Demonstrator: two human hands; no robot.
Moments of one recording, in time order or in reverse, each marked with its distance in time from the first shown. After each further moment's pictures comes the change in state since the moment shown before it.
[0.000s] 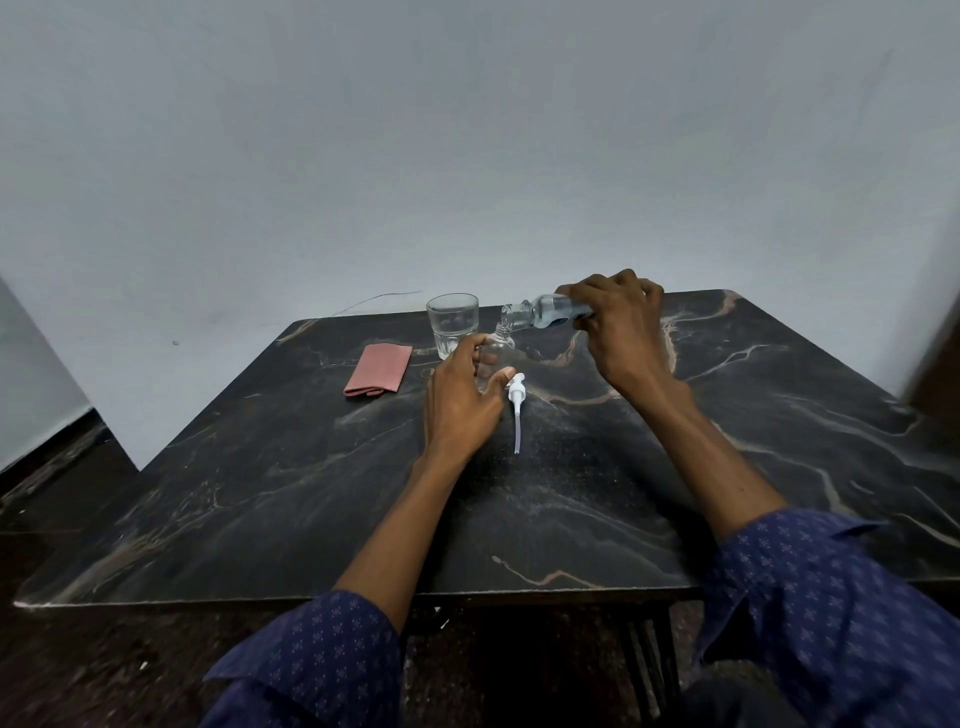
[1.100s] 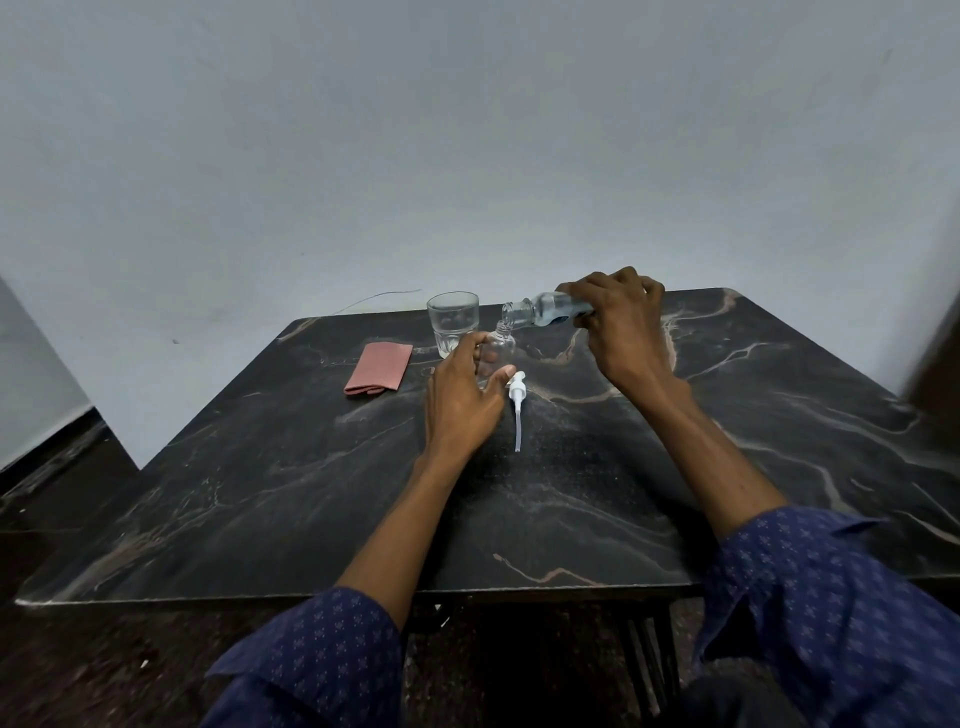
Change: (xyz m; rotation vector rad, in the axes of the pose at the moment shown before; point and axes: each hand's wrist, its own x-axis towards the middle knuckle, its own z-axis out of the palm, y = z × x) left_hand -0.002 0.007 -0.004 0.019 -0.012 -0.019; right_hand -0.001 -0.003 -0.004 -0.025 -0.021 0.010
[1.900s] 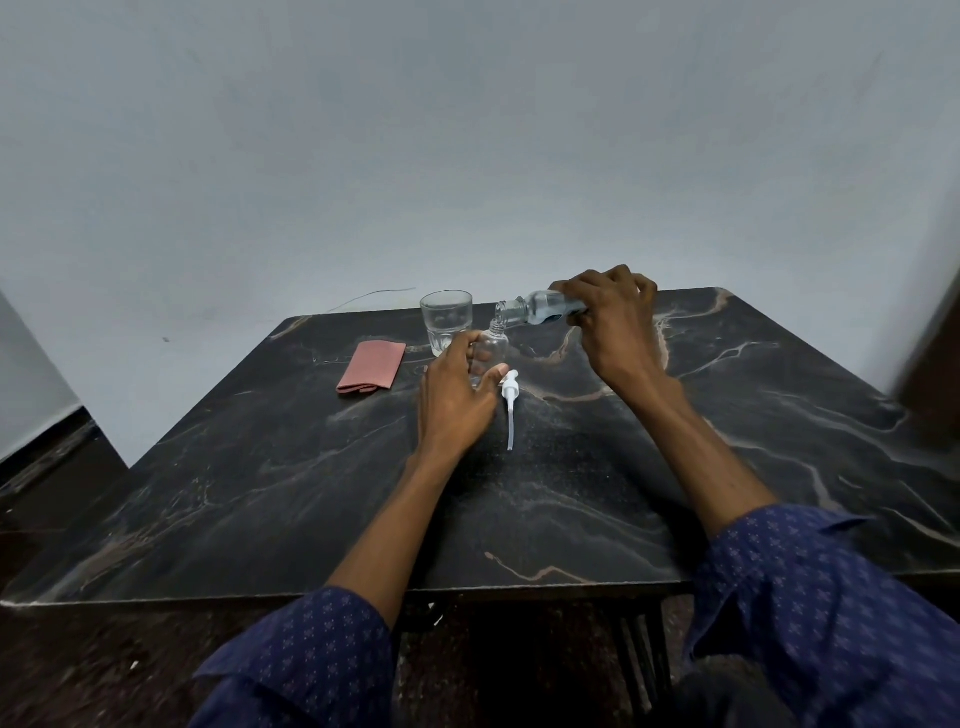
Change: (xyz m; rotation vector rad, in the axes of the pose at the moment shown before) left_hand 0.001 0.000 0.001 -0.005 -0.009 -0.004; right_hand -0.001 0.001 0.000 0.030 0.014 -0.009
